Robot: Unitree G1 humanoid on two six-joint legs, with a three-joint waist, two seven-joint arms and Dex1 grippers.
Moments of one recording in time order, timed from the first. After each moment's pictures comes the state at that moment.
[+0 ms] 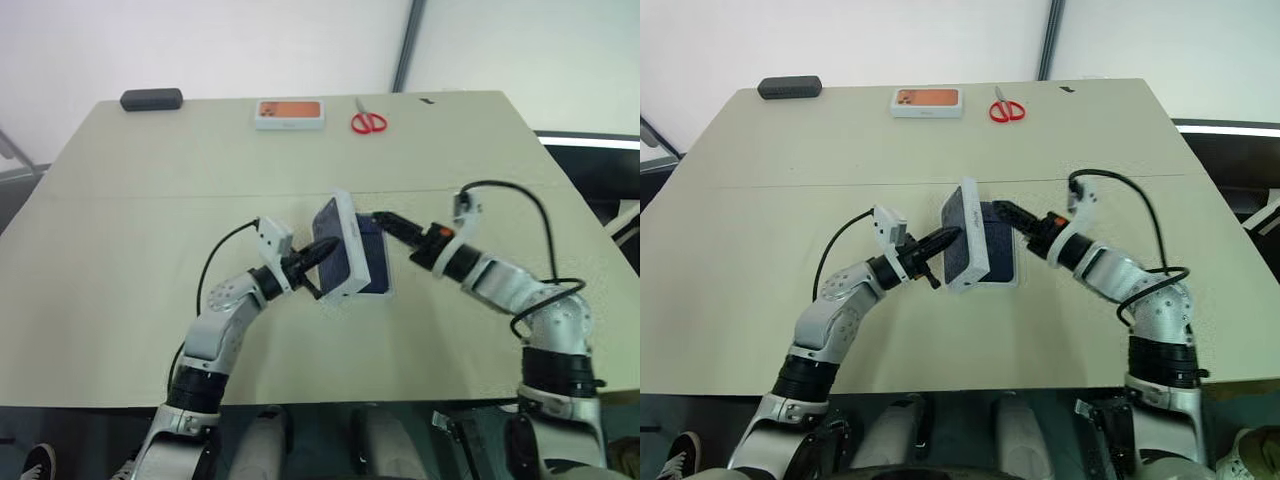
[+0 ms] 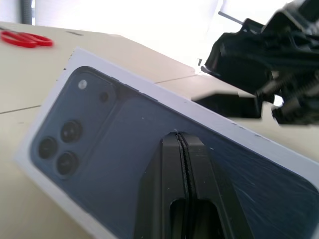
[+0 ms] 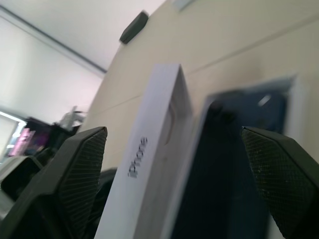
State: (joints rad) left arm -0.35 0.14 -0.11 0.04 -0.39 0.26 -0.70; right arm -0.43 -0.45 -0.26 -0.12 1.15 0.92 0.14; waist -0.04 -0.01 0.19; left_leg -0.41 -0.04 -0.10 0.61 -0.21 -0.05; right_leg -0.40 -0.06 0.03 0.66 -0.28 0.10
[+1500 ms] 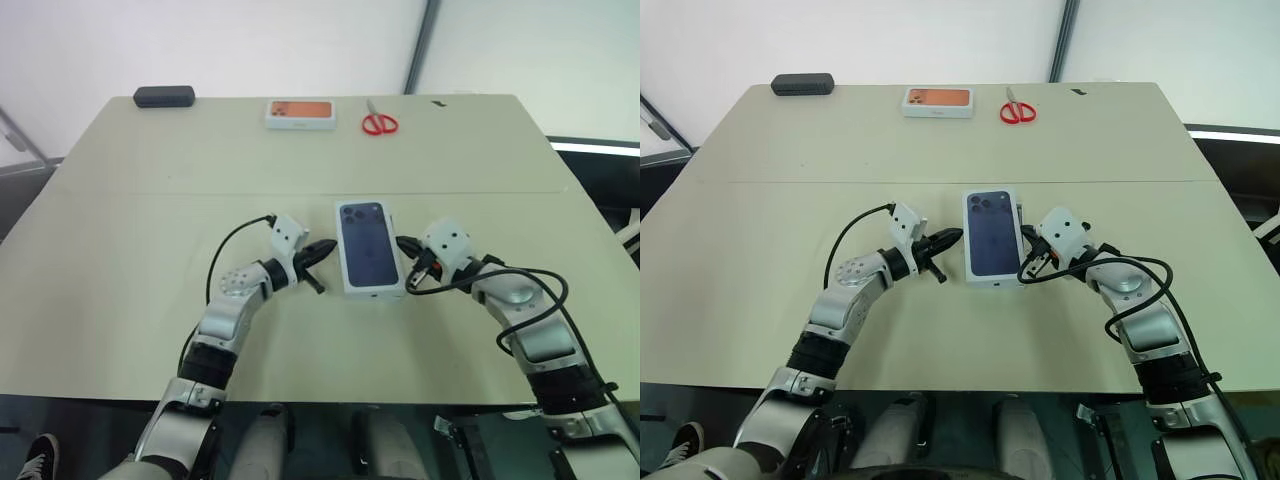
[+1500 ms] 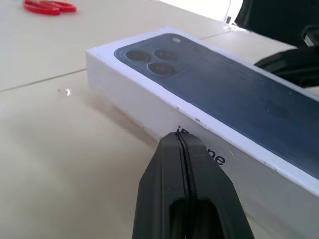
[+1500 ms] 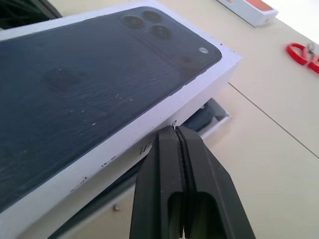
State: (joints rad) left arm -0.50 0.14 -0.12 0.27 -0.23 0.22 -0.67; right arm -0.32 -0.60 0.09 -0.03 0.13 0.21 0.59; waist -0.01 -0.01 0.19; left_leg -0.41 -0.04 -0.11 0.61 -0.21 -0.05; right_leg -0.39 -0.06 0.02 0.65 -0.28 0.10
